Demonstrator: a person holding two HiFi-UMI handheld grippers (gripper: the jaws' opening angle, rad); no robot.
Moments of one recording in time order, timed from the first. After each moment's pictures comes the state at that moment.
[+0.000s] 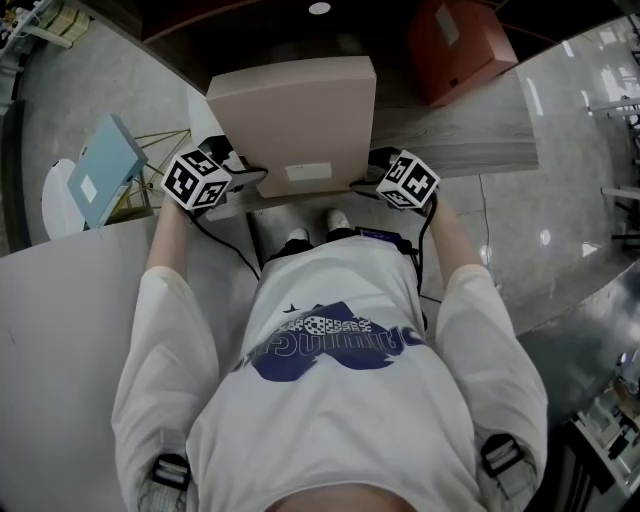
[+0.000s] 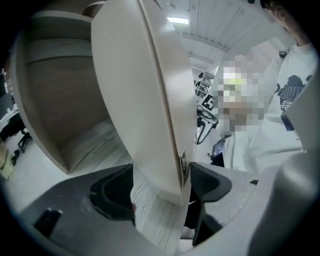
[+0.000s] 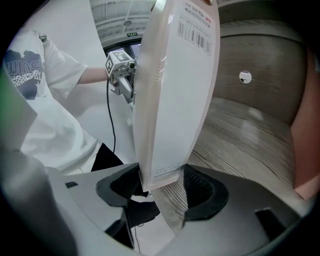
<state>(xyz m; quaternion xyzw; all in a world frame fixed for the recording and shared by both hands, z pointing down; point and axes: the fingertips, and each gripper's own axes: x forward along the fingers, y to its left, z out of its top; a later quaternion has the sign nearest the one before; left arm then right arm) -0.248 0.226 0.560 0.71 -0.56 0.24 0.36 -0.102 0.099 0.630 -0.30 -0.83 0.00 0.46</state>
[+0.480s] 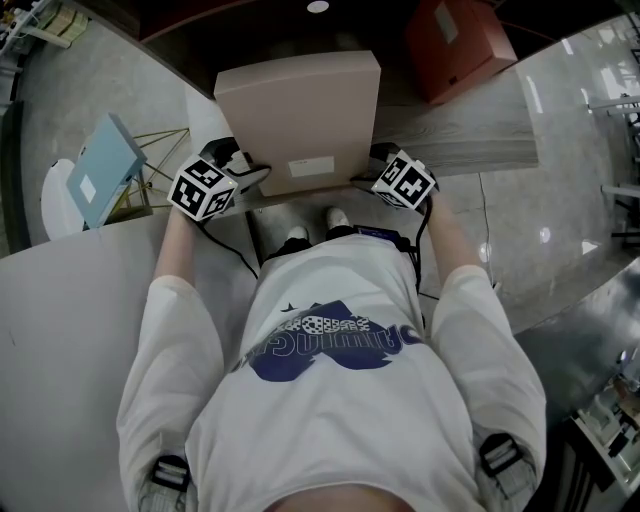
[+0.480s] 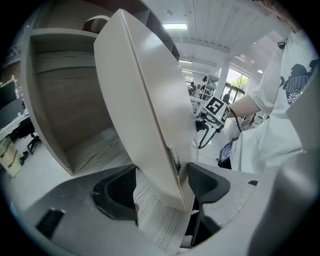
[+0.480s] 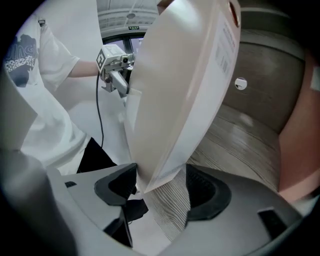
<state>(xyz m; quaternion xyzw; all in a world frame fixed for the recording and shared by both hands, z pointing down) -0.243 0.221 0.558 0.69 -0.61 0.23 0.32 -0.108 0.087 0.634 -0.26 -0.84 -0.06 0.47</state>
